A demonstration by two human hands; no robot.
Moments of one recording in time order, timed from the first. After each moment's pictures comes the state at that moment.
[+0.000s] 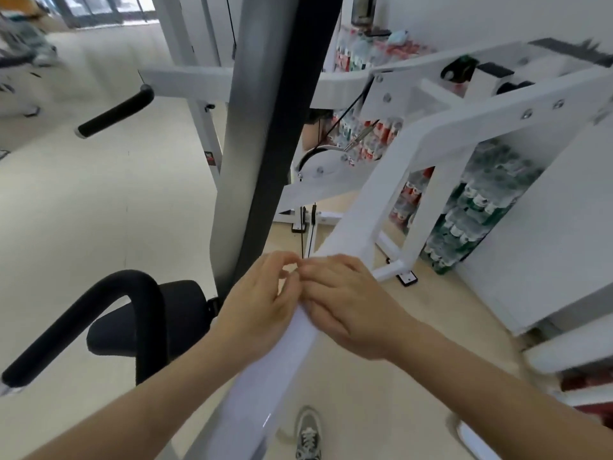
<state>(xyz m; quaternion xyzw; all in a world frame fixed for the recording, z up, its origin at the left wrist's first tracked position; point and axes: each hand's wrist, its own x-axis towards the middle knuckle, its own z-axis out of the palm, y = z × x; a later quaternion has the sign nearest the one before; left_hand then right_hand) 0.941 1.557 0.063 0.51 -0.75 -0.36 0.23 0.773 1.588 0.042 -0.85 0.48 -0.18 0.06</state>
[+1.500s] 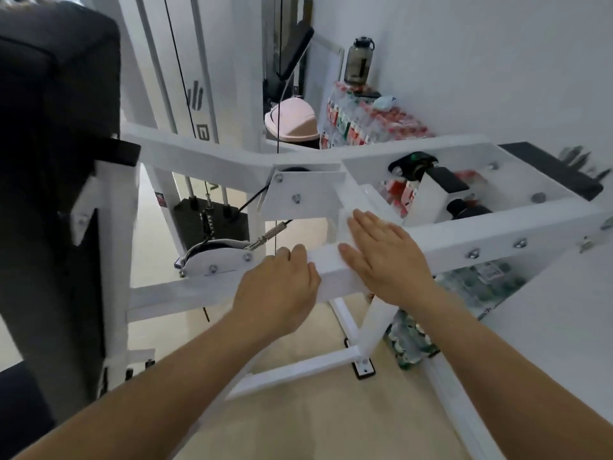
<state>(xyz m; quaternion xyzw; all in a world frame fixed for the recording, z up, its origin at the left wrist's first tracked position) 0.597 1.324 0.071 0.55 -0.83 -0.03 0.11 0.398 1.309 0.077 -0.75 0.66 -0.04 -0.03</state>
